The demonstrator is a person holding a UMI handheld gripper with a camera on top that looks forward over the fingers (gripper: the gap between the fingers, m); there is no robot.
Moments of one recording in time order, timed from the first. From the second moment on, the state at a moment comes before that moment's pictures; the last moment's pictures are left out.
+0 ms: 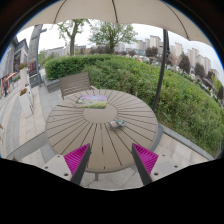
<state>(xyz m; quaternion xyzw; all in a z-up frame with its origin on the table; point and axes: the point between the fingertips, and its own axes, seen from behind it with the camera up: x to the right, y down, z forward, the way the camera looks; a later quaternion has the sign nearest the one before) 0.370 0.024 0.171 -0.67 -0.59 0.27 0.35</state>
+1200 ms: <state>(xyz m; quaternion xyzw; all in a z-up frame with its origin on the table) 0.093 0.072 -0.009 -0.69 -0.57 0.30 0.34</state>
